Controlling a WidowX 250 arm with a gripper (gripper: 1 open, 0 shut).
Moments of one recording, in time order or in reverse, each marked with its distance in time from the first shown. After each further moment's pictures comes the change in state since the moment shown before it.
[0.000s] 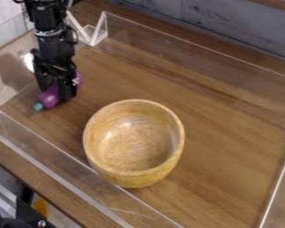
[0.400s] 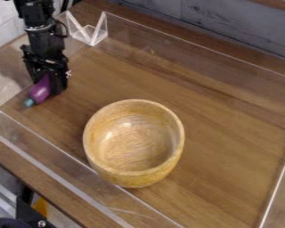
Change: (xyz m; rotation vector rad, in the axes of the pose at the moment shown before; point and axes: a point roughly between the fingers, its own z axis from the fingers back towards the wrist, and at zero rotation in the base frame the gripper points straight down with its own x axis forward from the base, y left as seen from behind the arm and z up) arm 0.008 0.011 0.001 -0.012 -0.030 0.083
